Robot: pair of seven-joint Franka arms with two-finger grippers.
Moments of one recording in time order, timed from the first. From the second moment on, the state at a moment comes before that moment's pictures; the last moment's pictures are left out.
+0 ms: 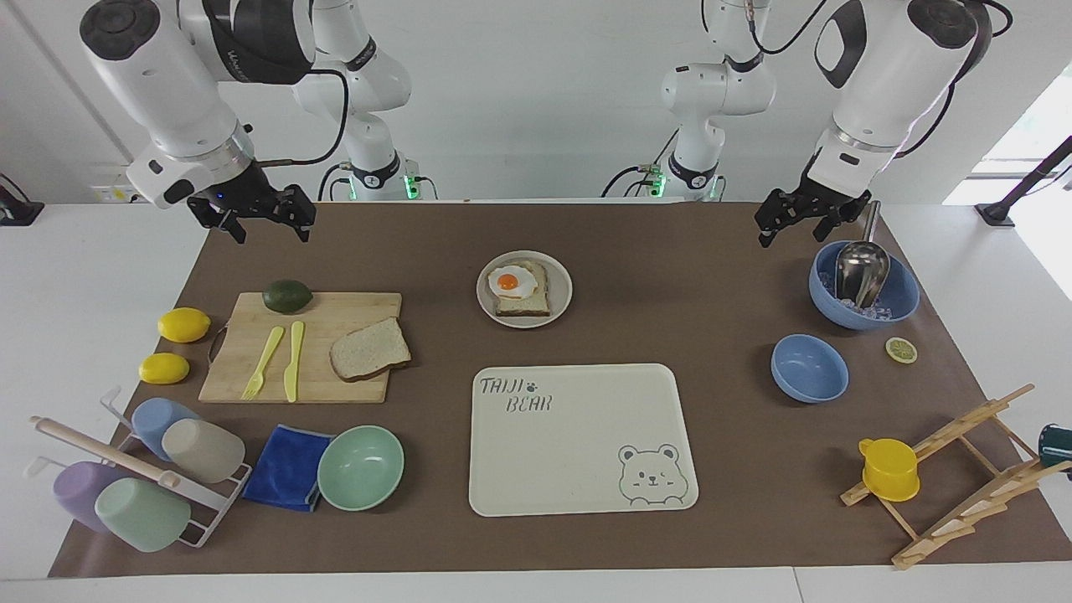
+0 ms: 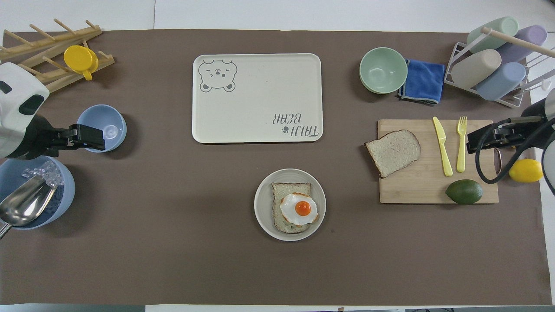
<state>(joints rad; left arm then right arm) -0.11 -0.10 -0.03 -1.80 -0.04 1.70 -0.19 0.10 -0.01 -0.11 -1.66 -0.01 1.53 -0.02</state>
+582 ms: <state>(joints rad) -0.11 -0.10 -0.03 -1.80 -0.04 1.70 -0.19 0.10 -0.01 -0.11 -1.66 -0.01 1.53 -0.02</state>
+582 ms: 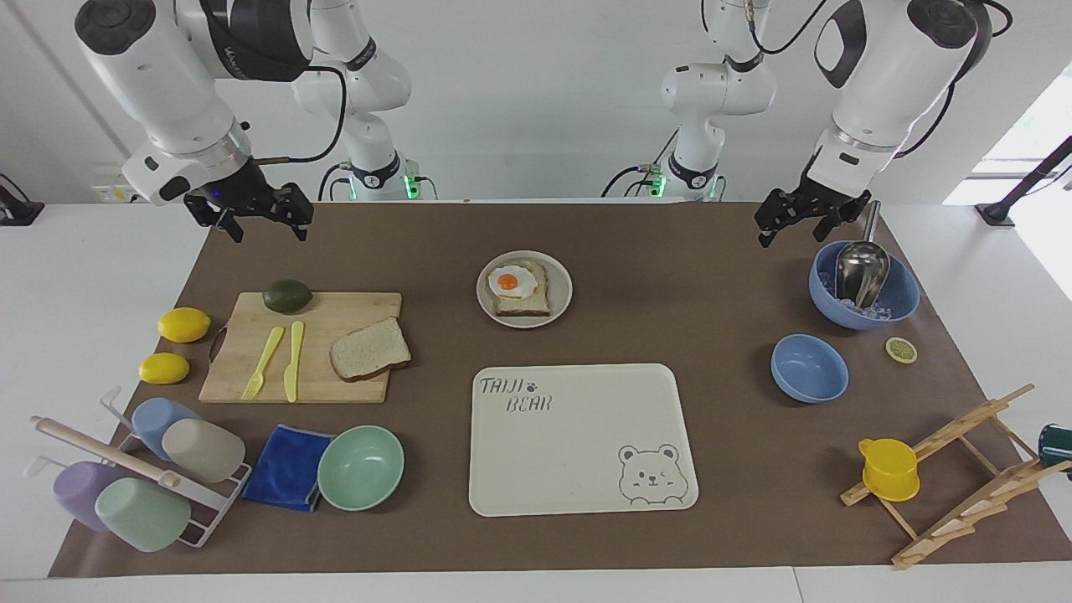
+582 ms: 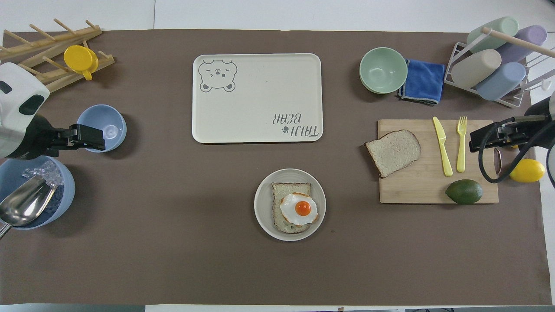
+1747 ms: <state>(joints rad) -0.11 -0.10 -0.03 -1.80 -0.04 1.71 -0.19 0.48 0.11 -0.08 -1.93 -0.45 1.87 0.10</state>
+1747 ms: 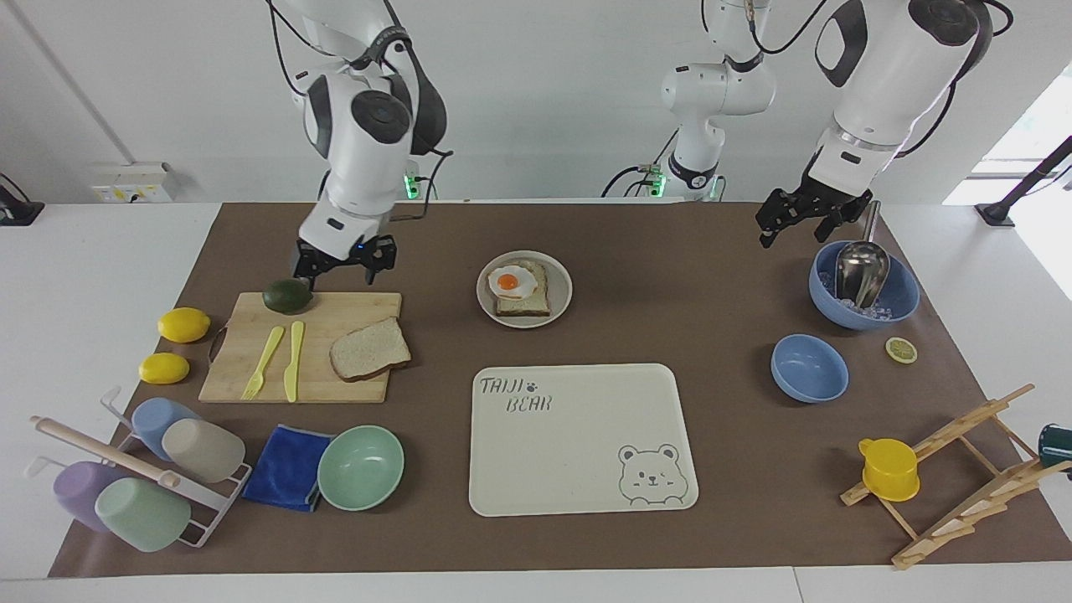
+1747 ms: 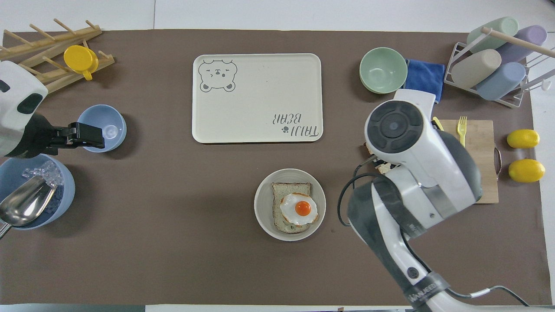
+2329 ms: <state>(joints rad) -0.11 -0.10 -0.03 -1.80 -0.04 1.71 -0.19 0.60 0.26 -0.08 -2.01 -0.67 1.96 0.42</state>
